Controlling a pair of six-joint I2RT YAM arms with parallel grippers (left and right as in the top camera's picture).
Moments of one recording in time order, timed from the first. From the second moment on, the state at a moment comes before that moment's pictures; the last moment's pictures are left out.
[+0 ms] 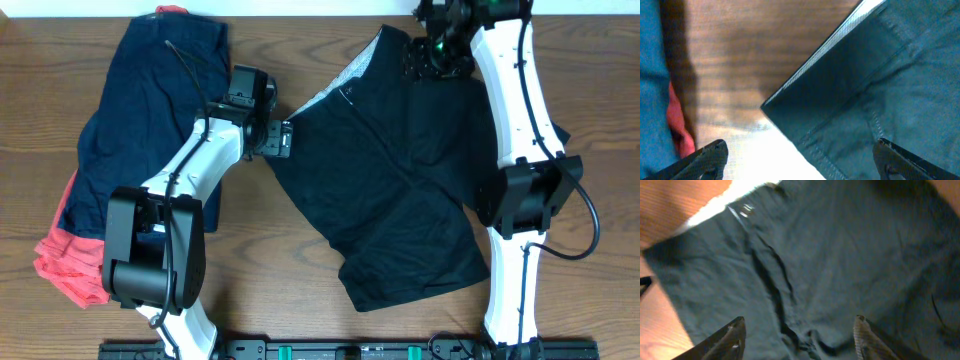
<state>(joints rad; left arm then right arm) -0.21 1.89 1.29 -0.60 0.00 -0.11 0.17 2.37 2.53 -1.48 -0.19 0.04</state>
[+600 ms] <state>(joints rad) -0.10 1.65 1.32 -0.77 -0.03 -0.21 0.33 2.37 2.10 -1.51 -0.17 0.04</state>
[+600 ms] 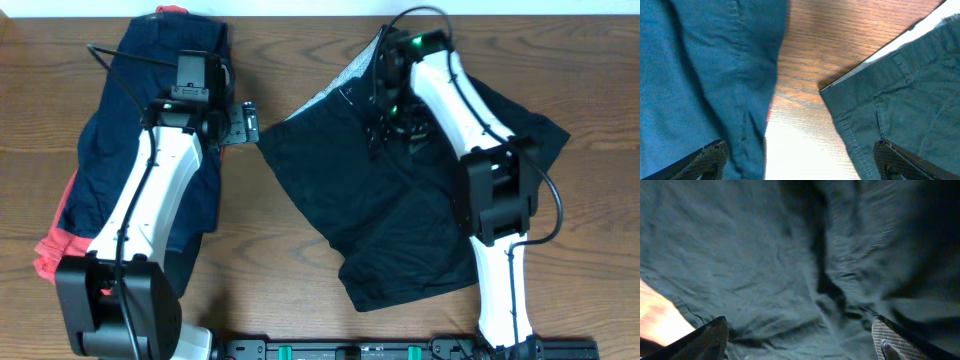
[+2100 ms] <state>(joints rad) -0.10 1.65 1.32 -0.76 -0.06 -0.20 0.10 2.30 1.75 -0.63 -0.06 -0.40</state>
